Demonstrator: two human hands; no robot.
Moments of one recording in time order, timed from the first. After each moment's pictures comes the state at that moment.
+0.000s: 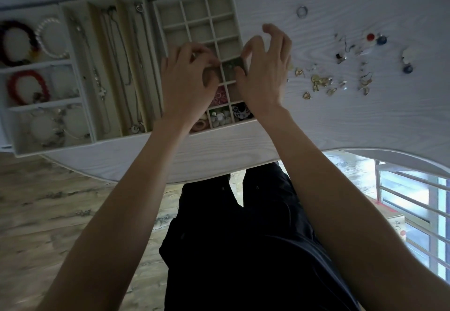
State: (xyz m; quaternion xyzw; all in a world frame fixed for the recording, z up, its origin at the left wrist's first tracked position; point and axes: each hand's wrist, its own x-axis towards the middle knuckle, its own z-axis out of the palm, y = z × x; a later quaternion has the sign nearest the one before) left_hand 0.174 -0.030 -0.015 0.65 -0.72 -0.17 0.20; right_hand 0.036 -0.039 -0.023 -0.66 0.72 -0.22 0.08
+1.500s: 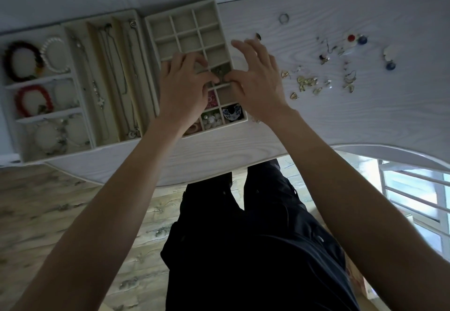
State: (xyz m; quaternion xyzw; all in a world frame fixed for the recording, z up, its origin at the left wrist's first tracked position) left_hand 0.171 -0.029 -0.008 0.58 -0.81 -0.10 0.09; right_hand 0.000 -0.029 -0.019 -0.80 0.57 -0.15 0.10
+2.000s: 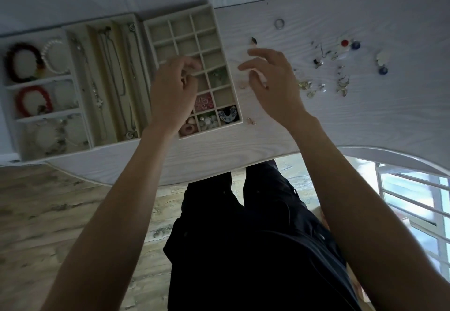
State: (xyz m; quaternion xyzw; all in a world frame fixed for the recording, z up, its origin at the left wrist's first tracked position) left_hand 0.170 -0.023 0.007 0.65 -0.63 -0.32 0.27; right_hand -0.032 -0.025 0.000 -0.72 0.60 -0.26 0.23
